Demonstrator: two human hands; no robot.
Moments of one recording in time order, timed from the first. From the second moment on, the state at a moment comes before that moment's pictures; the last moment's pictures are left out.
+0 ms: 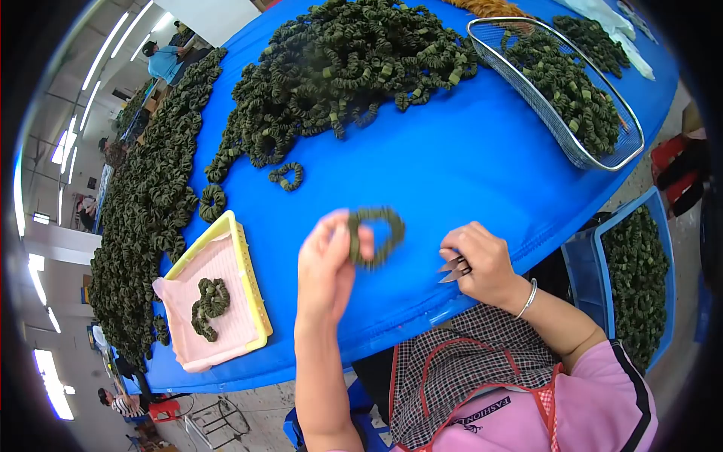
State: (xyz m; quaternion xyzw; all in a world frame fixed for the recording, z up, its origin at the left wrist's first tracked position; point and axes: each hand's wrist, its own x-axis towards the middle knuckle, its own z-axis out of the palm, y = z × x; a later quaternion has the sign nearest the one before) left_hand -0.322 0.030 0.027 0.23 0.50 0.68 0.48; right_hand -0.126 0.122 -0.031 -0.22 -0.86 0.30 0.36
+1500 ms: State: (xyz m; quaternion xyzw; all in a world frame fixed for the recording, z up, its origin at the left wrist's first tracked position) left_hand -0.197 -0.124 -0.014 0.10 0.51 0.67 0.53; right_hand -0.101 0.015 -0.020 -0.18 -0.41 0.89 0.07
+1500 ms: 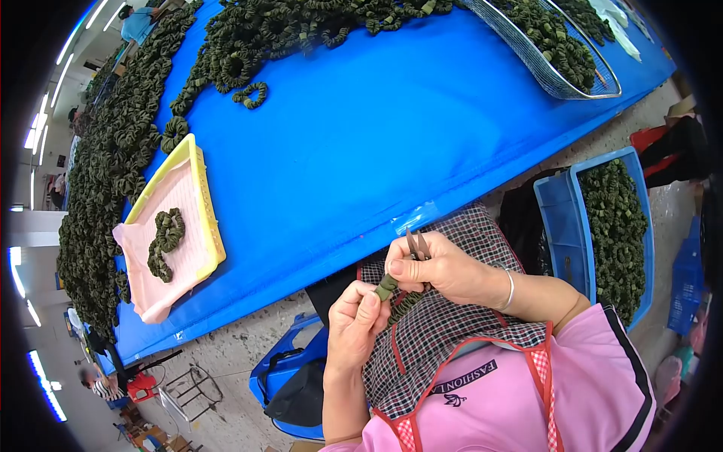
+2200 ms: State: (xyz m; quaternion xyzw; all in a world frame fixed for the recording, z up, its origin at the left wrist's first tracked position) left_hand -0.202 -0.131 -0.015 0.02 0.42 0.70 0.58; right_hand -0.100 0.026 -0.019 -0.22 -0.31 0.91 0.13
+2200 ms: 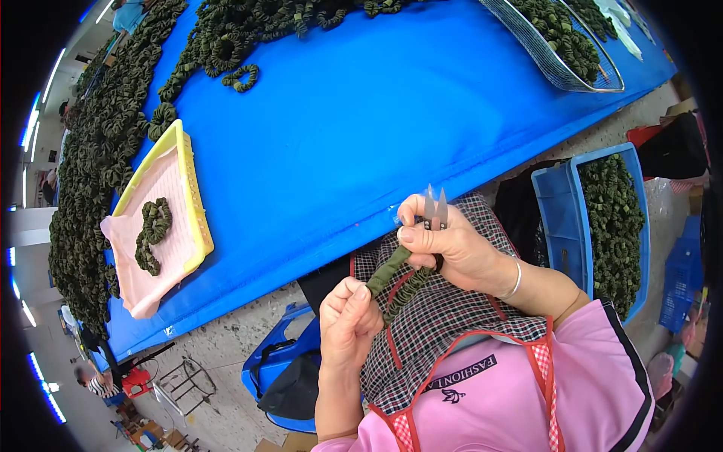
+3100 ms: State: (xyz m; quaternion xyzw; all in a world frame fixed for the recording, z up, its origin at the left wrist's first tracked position) left_hand -0.188 -0.130 -0.031 0.12 0.67 0.59 0.43; right_hand -0.095 0.000 -0.044 -0.23 -0.74 0.59 0.22
